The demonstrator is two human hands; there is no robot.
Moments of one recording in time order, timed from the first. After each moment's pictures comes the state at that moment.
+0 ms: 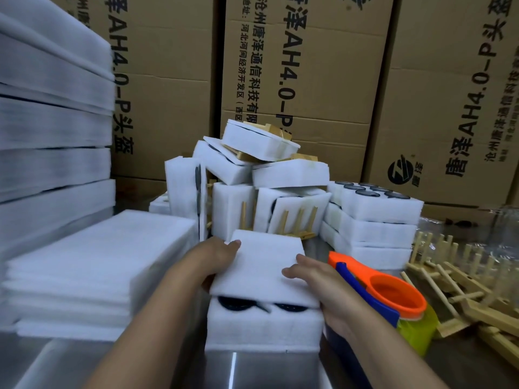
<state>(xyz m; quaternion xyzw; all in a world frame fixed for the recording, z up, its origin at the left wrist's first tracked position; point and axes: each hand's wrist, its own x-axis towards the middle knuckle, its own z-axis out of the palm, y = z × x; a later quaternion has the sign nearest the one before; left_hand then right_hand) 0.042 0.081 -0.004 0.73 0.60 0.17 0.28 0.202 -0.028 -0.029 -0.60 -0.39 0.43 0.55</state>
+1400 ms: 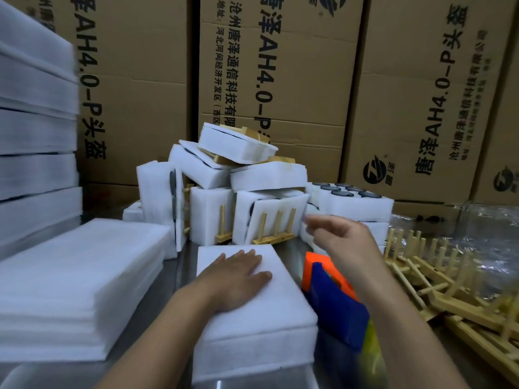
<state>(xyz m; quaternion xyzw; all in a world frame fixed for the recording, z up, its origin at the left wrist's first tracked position) 0.083 0.062 -0.031 0.91 0.38 0.08 0.11 0.238 -0.060 0.022 -0.61 -0.51 0.12 0.60</state>
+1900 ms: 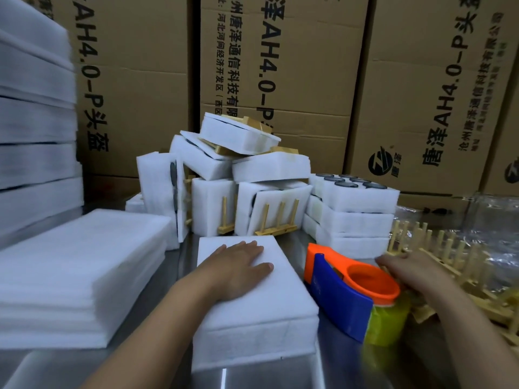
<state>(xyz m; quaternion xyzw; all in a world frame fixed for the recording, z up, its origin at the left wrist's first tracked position) 0.085 0.059 -0.029 0.91 0.39 0.09 0.11 0.348 -0.075 -0.009 -0.86 -0.31 0.11 0.39</state>
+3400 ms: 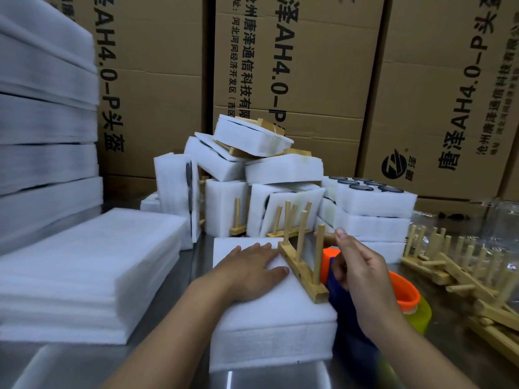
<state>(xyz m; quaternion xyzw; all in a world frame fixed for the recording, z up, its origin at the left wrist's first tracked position) 0.084 0.060 -0.029 0.91 0.38 0.09 0.12 0.219 -0.065 -0.018 -0.47 -0.49 0.19 0.71</state>
